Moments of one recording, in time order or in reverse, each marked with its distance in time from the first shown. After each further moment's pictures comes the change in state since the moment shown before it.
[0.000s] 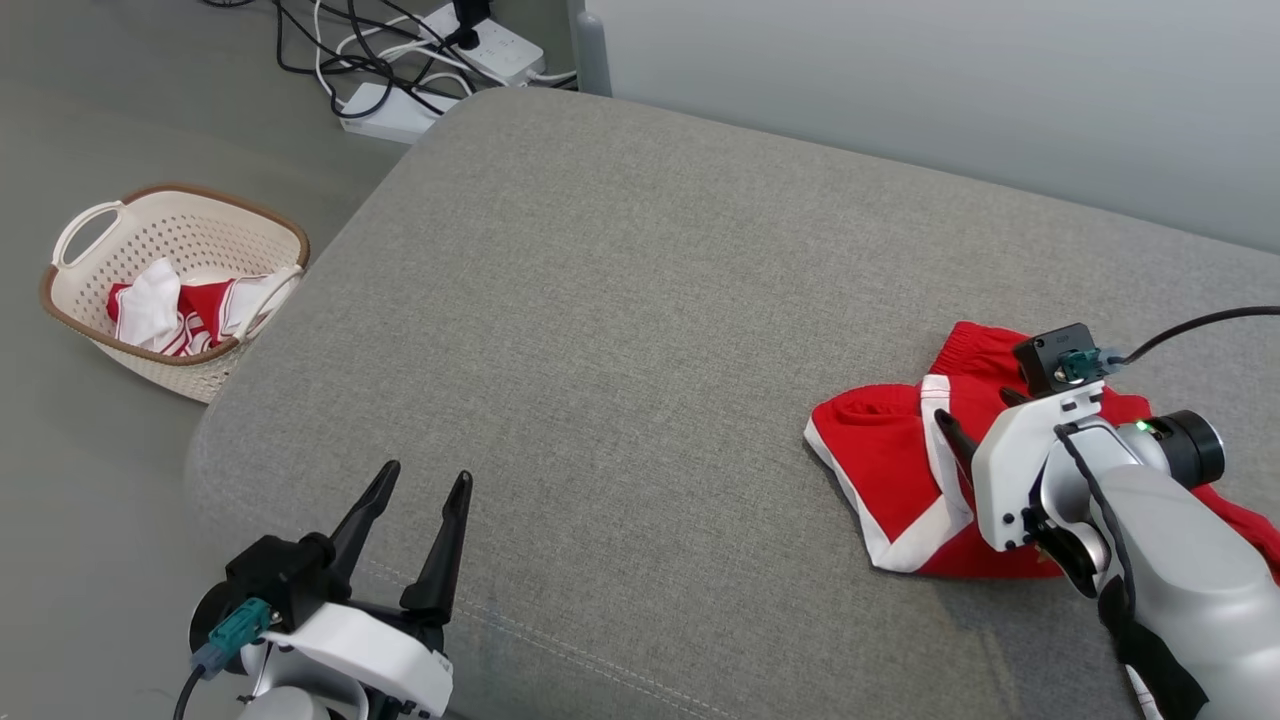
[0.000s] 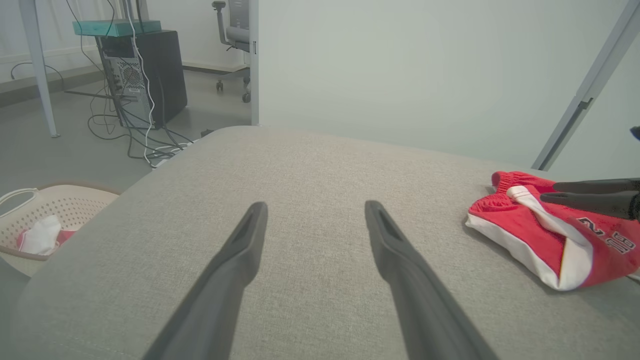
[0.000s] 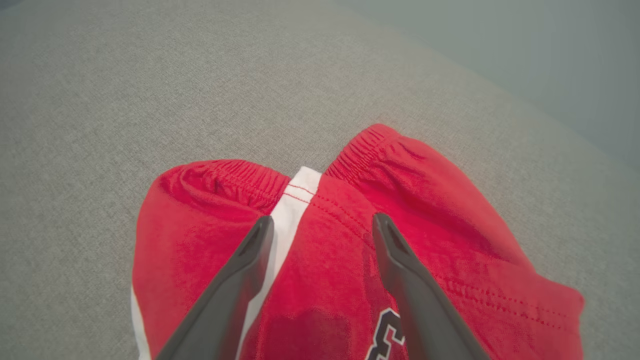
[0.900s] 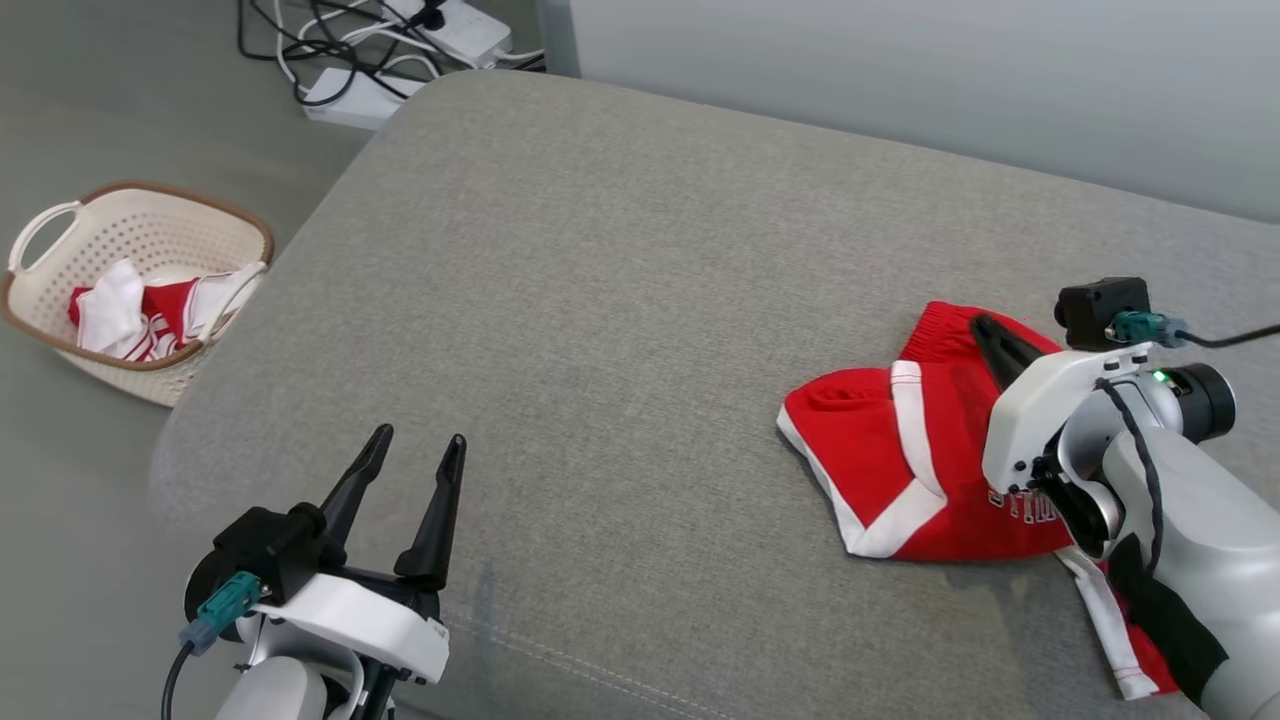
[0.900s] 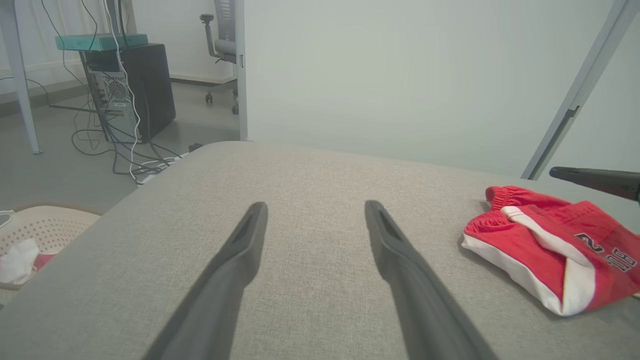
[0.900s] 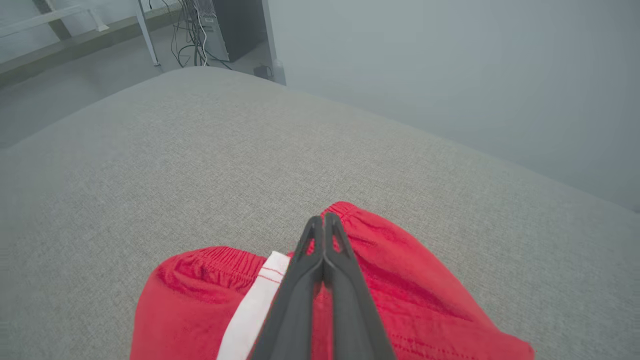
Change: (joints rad) left arm -0.035 -0.080 0.119 0.036 0.103 -0.088 0.000; right arm -0.082 -0.022 0.103 0.037 0.192 0.000 -0.212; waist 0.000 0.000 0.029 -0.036
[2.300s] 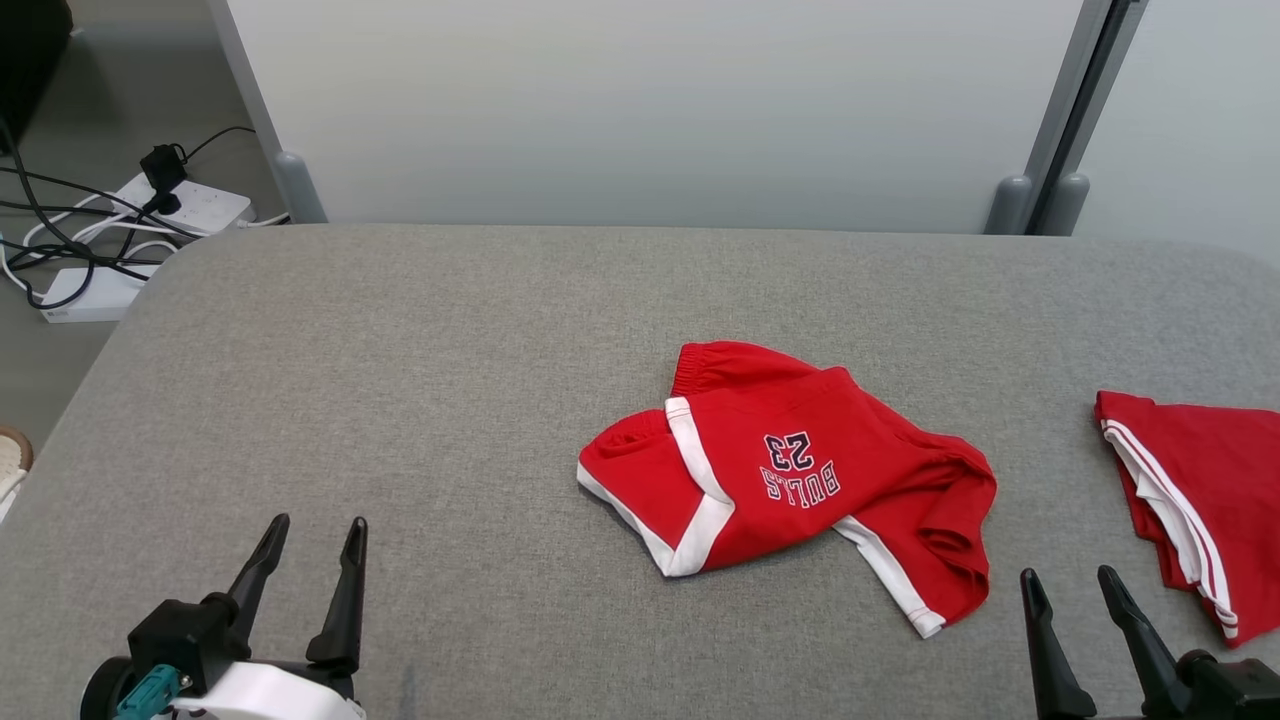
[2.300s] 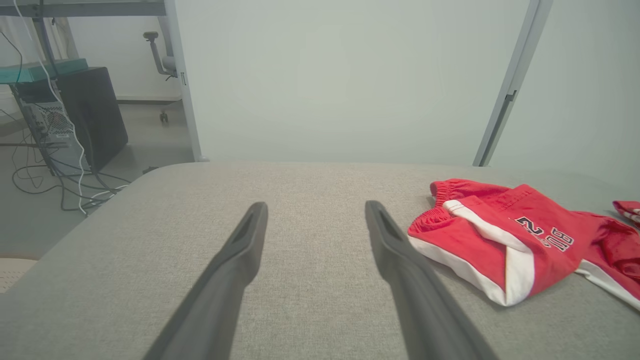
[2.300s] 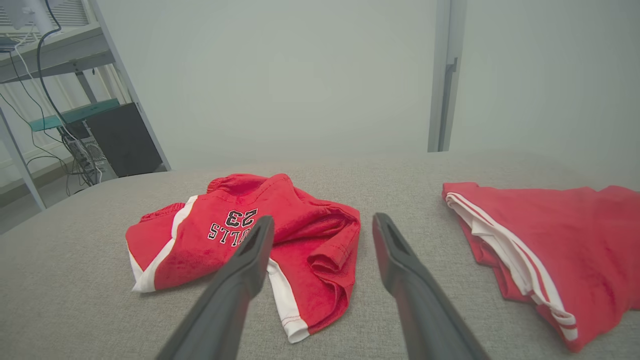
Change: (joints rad) left arm 0.195 0.069 0.113 -0.113 0.034 0.080 0.043; right arm 0.966 0.194 -0.691 -0.929 -0.417 0.000 -0.108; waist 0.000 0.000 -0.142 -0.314
